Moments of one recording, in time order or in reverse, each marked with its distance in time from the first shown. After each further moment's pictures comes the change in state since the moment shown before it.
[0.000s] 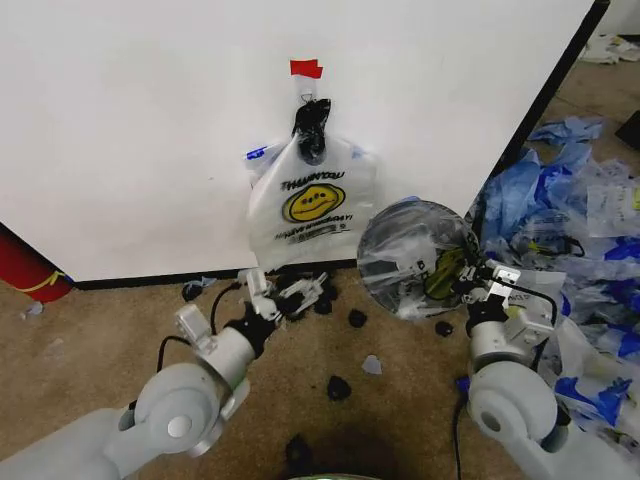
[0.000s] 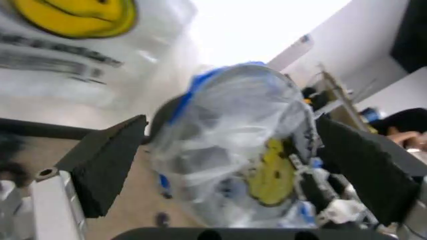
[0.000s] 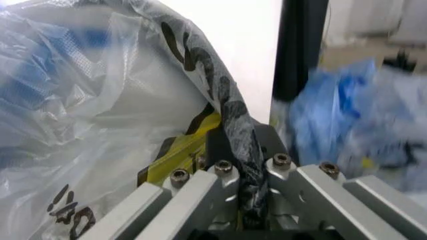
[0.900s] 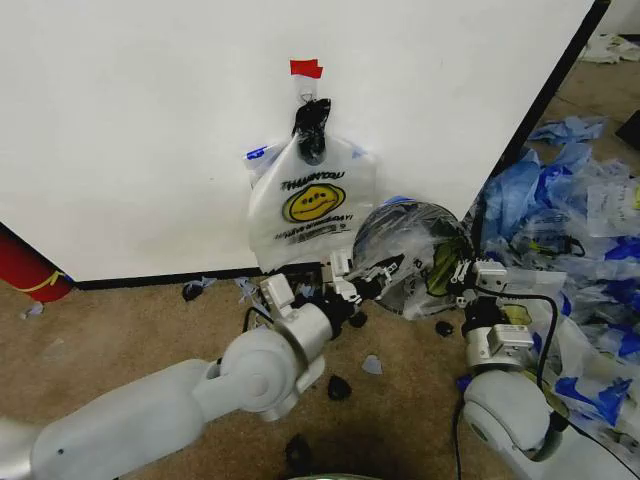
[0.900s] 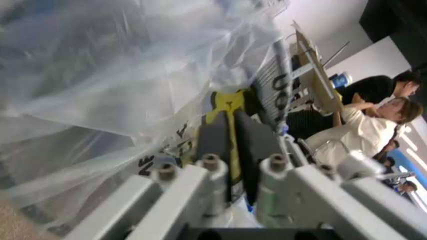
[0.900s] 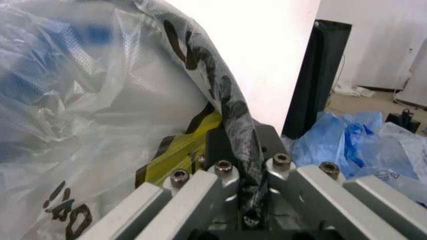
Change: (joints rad) left arm -0.417 -0.263 0.377 0.205 -0.100 0.007 -0.072; right arm 0.007 -0.020 -0.043 -0.044 -0.186 0.023 -0.060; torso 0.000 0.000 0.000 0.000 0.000
